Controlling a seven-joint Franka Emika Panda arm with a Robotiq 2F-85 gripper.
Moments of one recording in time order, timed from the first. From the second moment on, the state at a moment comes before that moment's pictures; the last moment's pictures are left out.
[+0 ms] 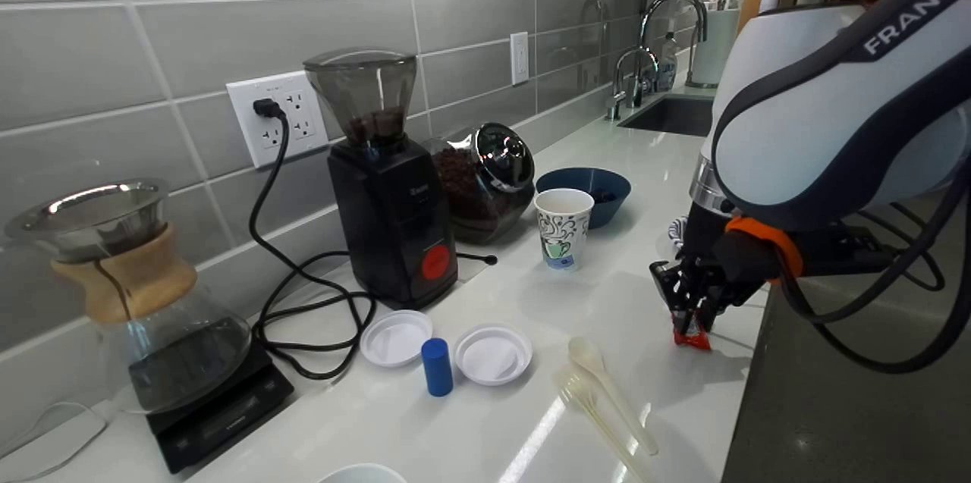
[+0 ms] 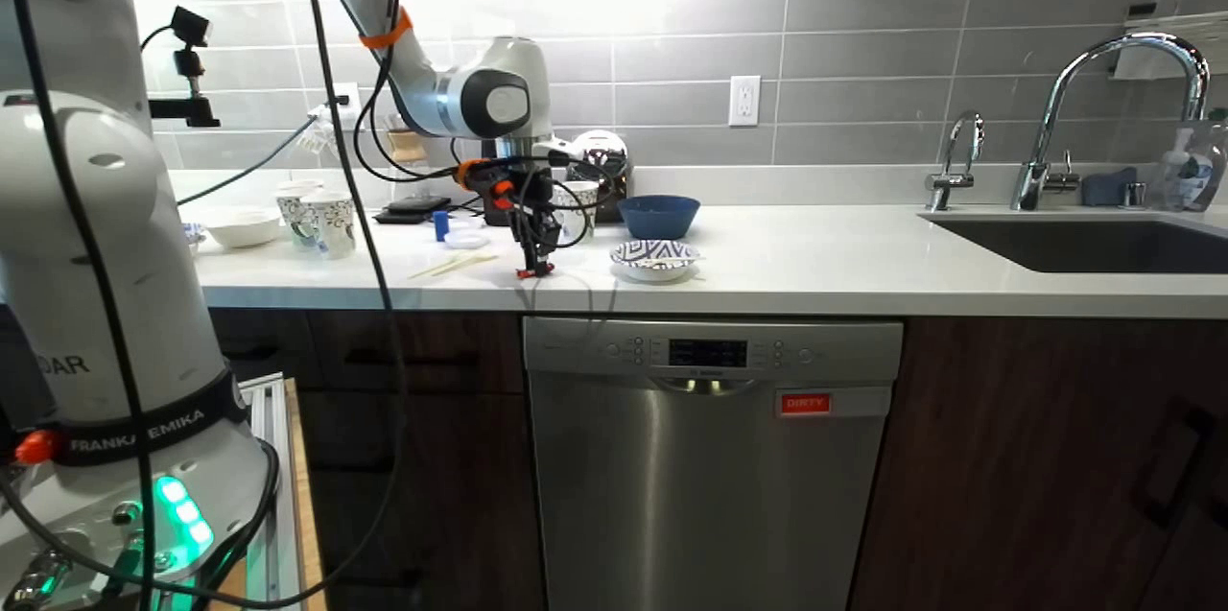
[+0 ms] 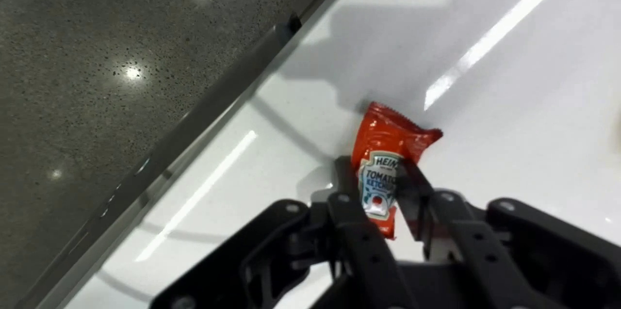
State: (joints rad) arm 0.17 0.11 0.20 -2.43 -0.01 2.61 0.29
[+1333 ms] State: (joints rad) arm 0.18 -0.03 0.18 -2.34 -0.19 2.72 0.40
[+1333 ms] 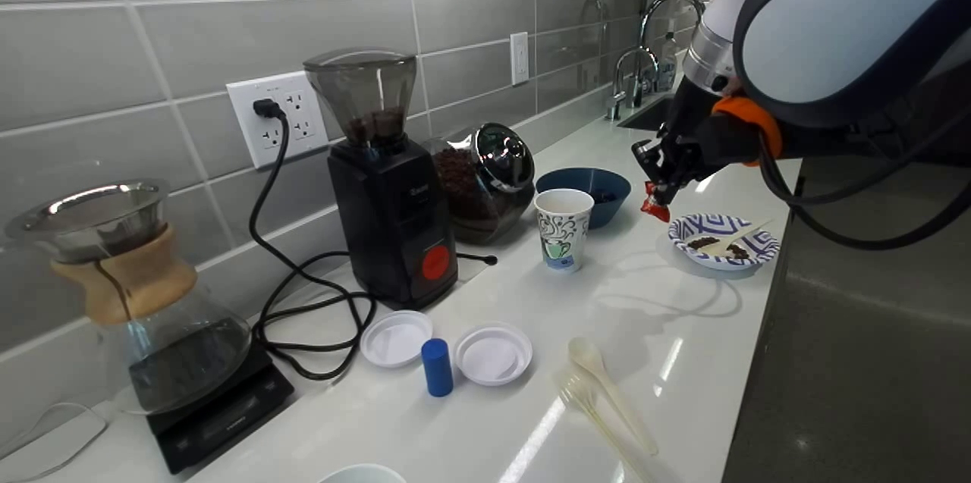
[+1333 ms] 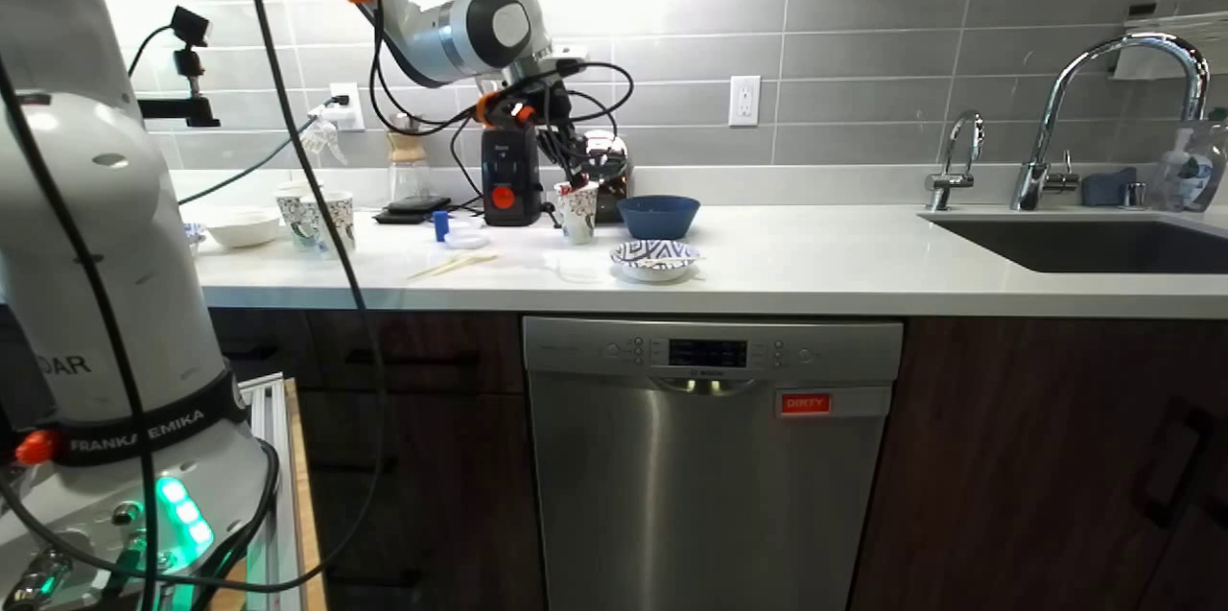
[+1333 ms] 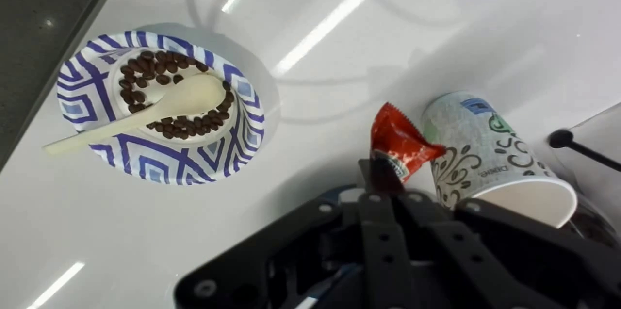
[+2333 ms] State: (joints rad) arm 0.19 0.28 0.15 -2.03 -0.23 2.92 0.48
